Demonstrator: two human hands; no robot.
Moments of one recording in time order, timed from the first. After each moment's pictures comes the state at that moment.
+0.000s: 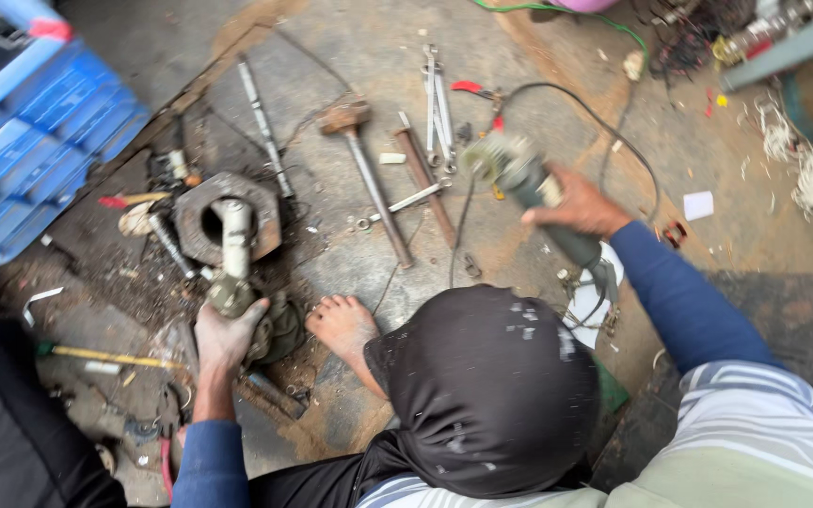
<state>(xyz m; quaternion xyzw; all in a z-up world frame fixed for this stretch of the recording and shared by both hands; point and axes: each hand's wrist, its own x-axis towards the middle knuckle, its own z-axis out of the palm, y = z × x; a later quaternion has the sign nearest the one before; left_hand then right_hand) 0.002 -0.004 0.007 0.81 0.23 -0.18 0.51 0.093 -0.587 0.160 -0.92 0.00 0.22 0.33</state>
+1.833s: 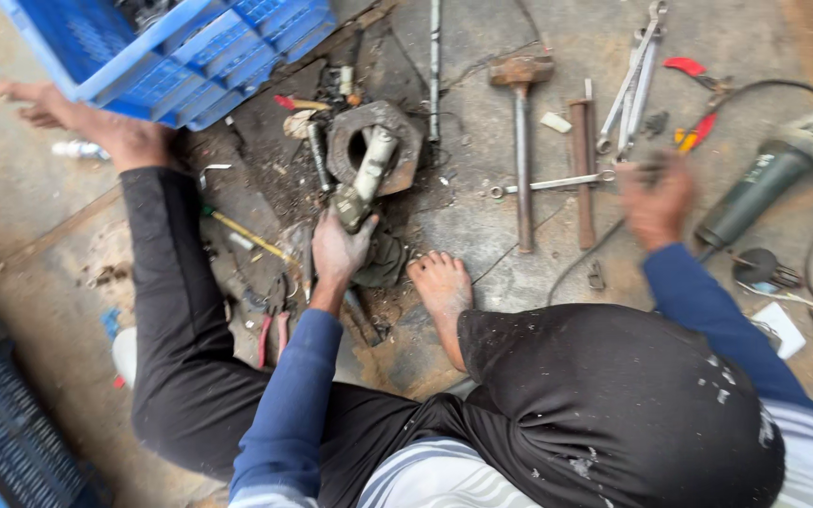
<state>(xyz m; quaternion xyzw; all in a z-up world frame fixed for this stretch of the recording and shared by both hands) 0.015 -0.026 0.024 0.90 0.26 -0.10 0.32 0.121 -0.526 -0.030 -0.89 0.05 -0.05 0.45</state>
